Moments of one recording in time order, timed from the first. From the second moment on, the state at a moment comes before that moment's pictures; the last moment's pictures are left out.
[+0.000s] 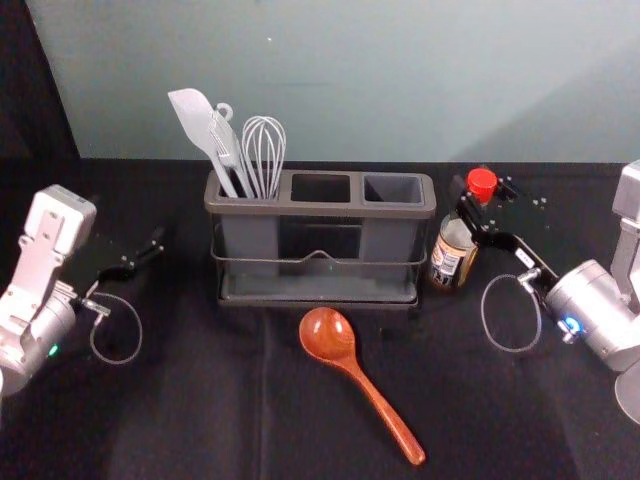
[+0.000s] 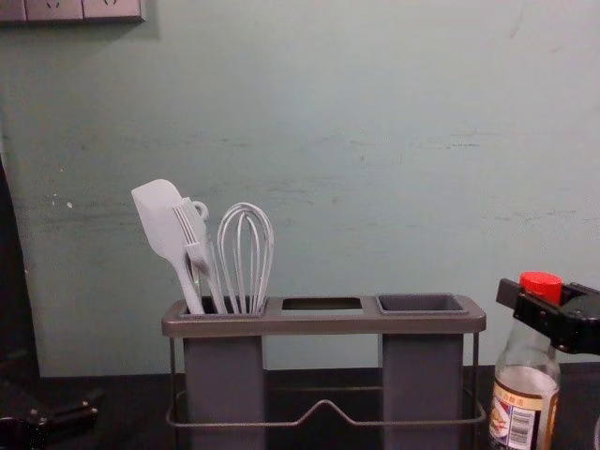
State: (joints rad) left arm -0.20 0.60 0.45 -1.41 -0.25 -0.12 0.03; right arm 0.21 0.33 -0.19 -1.35 0.43 -0.21 0.46
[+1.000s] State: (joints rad) left arm -0.20 0.60 0.45 -1.41 -0.25 -0.12 0.03; right arm 0.17 0.33 -0.18 -1.43 0.40 -0.23 0.40
